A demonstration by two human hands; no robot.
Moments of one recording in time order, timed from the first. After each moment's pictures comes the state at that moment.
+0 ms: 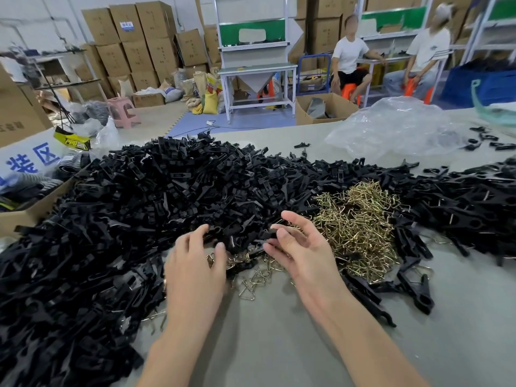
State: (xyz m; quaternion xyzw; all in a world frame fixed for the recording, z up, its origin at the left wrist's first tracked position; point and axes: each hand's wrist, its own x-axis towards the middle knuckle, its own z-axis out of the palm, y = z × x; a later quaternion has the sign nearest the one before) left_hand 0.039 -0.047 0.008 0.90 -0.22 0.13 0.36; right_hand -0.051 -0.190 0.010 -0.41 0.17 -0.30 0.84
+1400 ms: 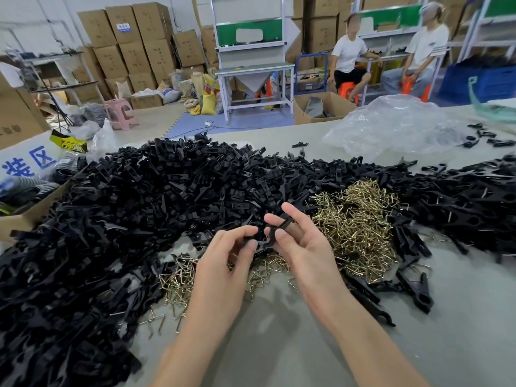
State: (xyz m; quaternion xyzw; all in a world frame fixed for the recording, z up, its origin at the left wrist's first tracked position) left_hand 0.020 -0.064 0.012 0.76 -0.37 0.06 0.53; right_hand -0.053 -0.191 0.013 -0.55 0.16 -0.31 0.76
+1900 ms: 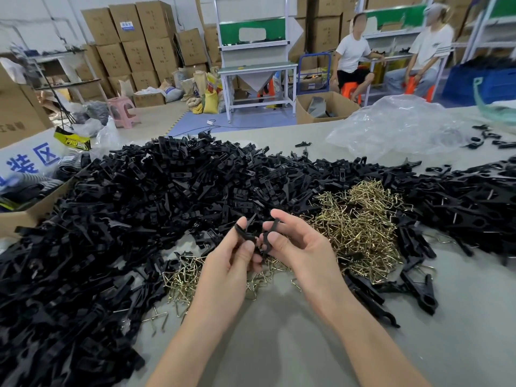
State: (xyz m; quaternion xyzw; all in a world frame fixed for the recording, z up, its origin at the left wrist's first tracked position) left_hand 0.016 -0.064 0.019 0.69 -0.31 -0.12 0.64; right_hand -0.055 -0.189 0.012 -0.57 0.13 -0.29 0.76
